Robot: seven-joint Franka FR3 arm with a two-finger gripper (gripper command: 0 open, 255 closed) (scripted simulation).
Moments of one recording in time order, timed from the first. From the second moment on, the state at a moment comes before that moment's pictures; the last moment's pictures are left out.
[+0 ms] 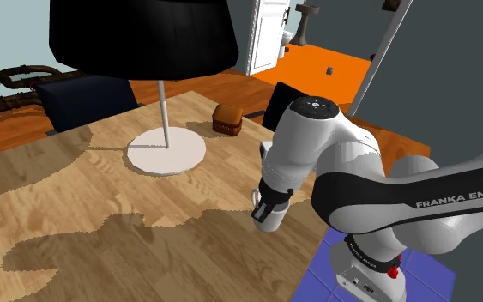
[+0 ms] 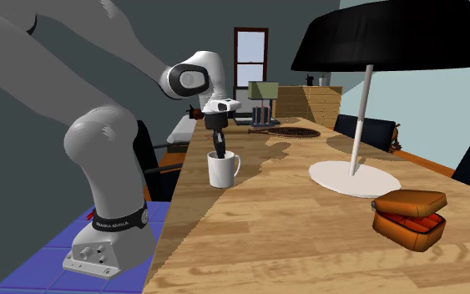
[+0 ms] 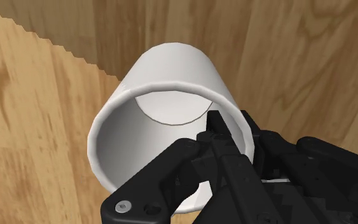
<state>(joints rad) 0.31 -0.74 0.56 -2.91 0.35 2.28 0.31</state>
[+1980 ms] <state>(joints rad) 0.28 -0.90 0.43 -2.66 0.26 1.88 0.30</state>
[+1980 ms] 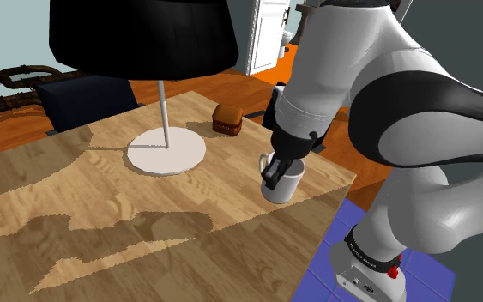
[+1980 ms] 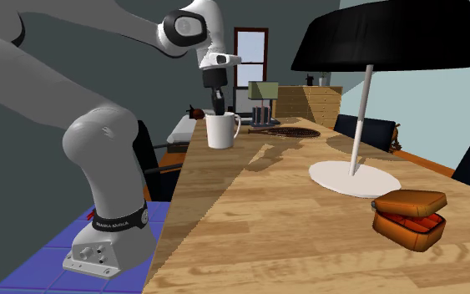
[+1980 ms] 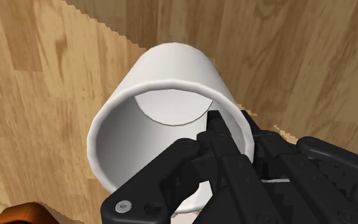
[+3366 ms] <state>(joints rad) 0.09 -0.53 0.26 -2.36 0.06 1.93 0.08</state>
